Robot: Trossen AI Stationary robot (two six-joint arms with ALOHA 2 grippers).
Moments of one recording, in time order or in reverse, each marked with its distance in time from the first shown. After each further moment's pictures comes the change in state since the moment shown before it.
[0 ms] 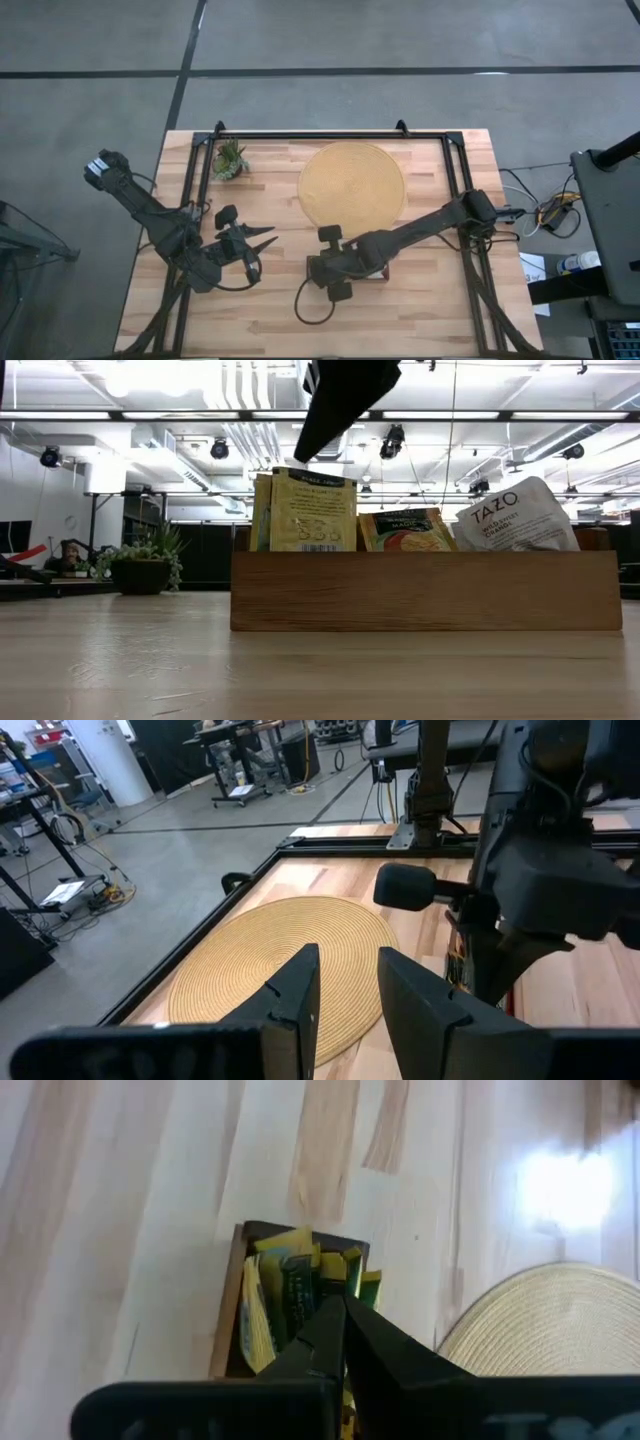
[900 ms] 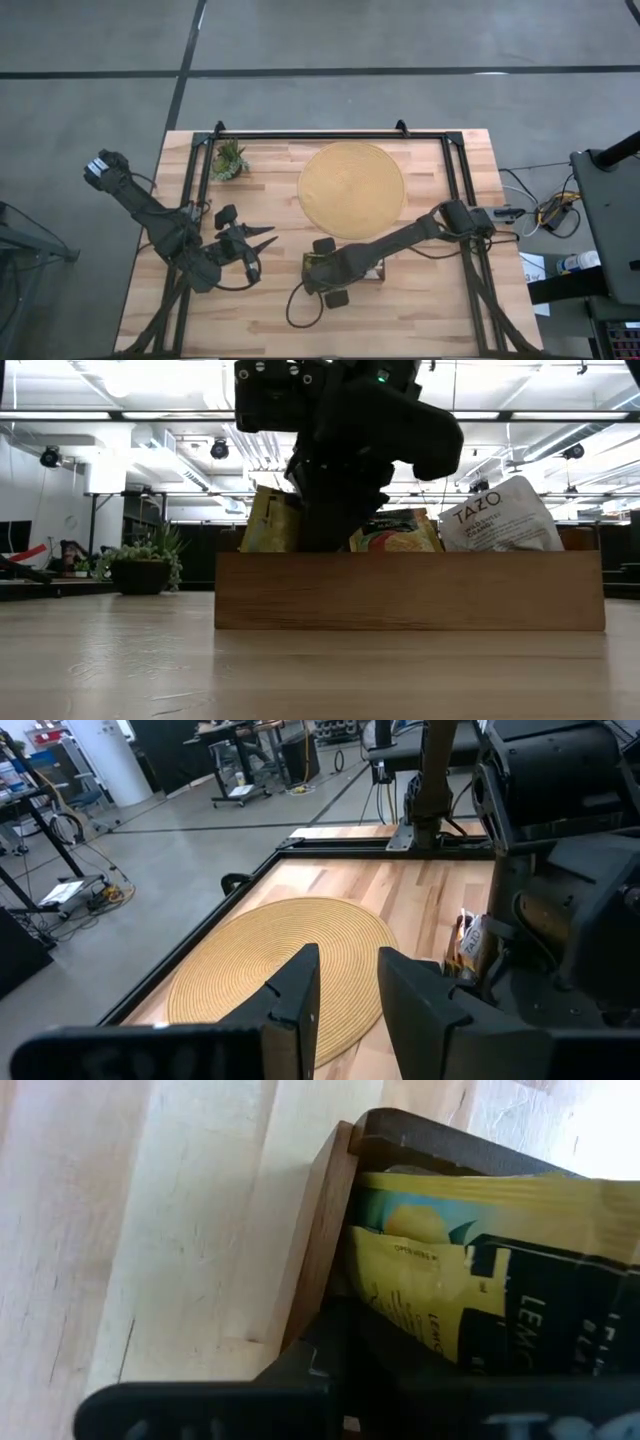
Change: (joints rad) left arm 0.000 0.000 0.005 0.000 0.000 0.000; right arm -0.006 0.220 0.005 0.028 -0.134 0.001
